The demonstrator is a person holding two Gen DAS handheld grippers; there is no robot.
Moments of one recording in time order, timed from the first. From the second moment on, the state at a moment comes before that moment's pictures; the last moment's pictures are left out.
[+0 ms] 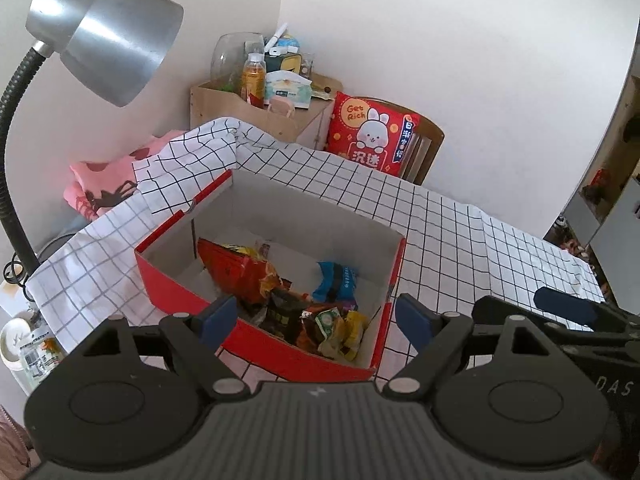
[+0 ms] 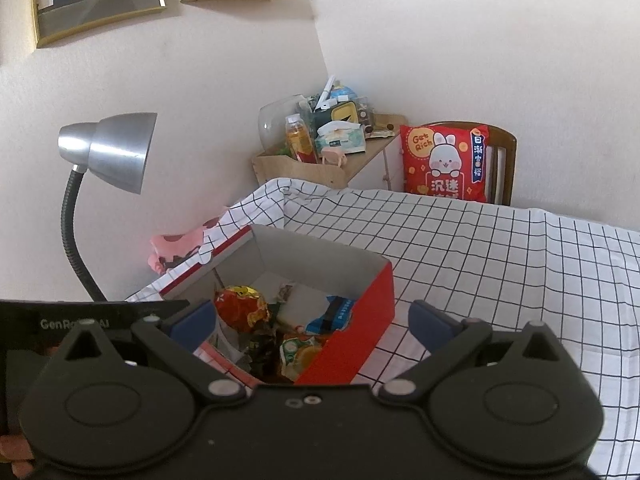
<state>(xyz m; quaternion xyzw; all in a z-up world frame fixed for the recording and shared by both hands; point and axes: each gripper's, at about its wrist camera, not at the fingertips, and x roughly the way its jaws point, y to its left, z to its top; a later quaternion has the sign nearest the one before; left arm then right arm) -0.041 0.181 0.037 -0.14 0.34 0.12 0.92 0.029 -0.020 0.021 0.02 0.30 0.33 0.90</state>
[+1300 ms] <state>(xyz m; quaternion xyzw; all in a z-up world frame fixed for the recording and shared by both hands) -0.034 0.188 0.030 -0.15 0.33 0.15 0.92 0.040 -0.015 0.017 0.03 0.31 0.31 0.90</state>
